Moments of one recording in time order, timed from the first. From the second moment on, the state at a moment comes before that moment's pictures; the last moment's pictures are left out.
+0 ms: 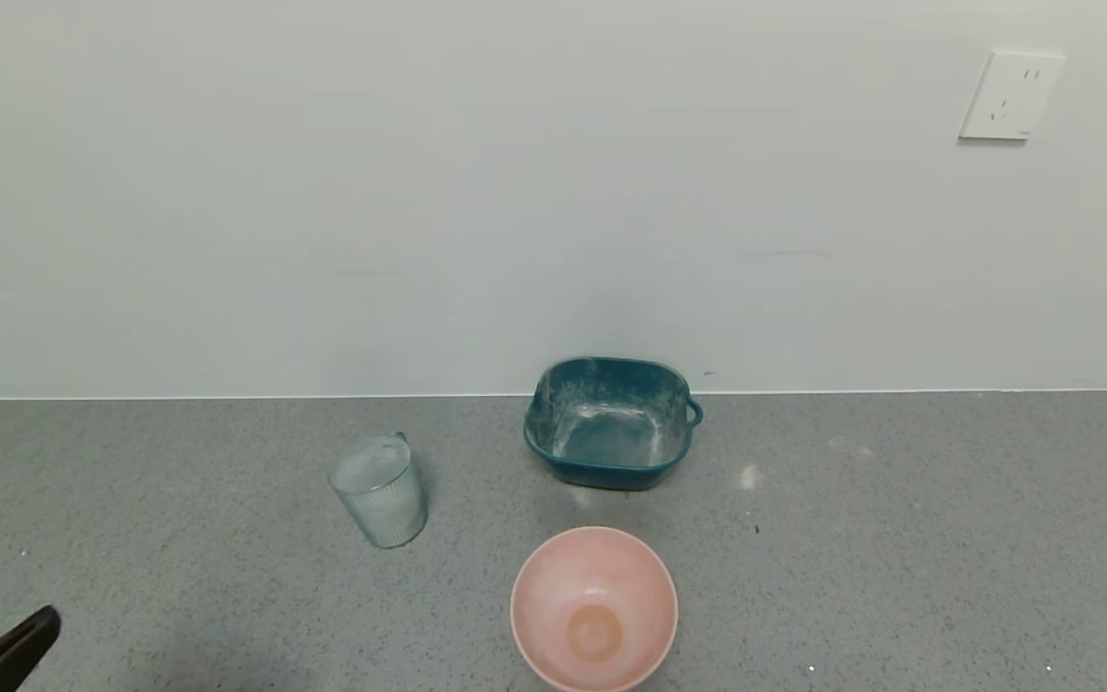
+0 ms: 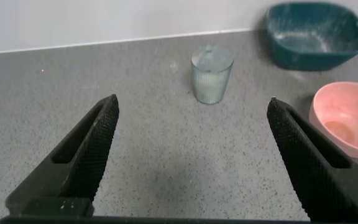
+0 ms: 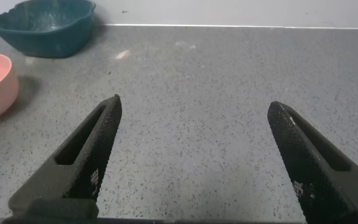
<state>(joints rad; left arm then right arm) -0.01 0.60 -0.45 0.02 -0.02 0.07 0.00 0.00 0.00 0.00 -0.01 0.03</state>
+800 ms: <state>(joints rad) -0.07 1.34 -0.46 -0.31 -0.06 0.14 0.00 0.00 0.00 0.00 -0.01 0.03</state>
